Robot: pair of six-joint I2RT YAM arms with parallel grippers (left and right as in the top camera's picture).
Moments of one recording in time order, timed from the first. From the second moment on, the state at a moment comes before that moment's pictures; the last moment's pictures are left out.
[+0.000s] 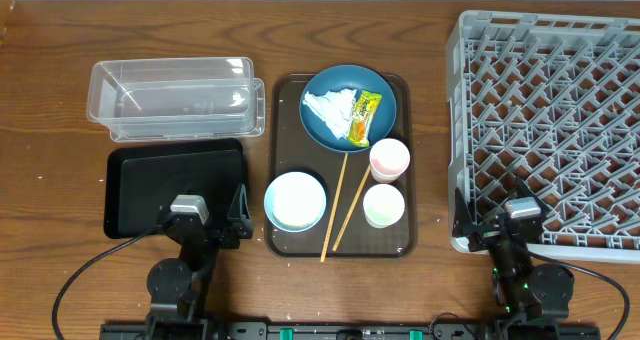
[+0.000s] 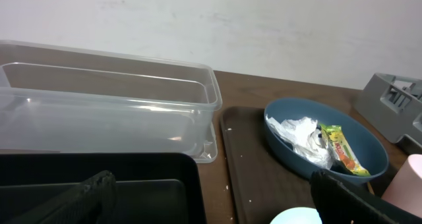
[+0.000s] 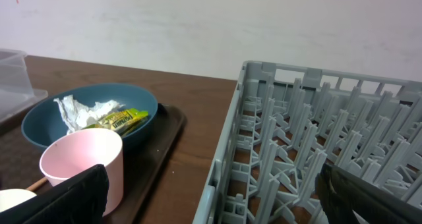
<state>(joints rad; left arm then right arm) -0.07 0.01 0.03 -0.13 0.07 -0.20 0.00 0.01 0.01 -0.06 -0.18 -0.04</state>
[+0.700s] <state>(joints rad) -0.07 0.02 0.06 -0.20 0.06 -0.22 0.00 0.01 0.01 -0.07 -0.18 0.02</state>
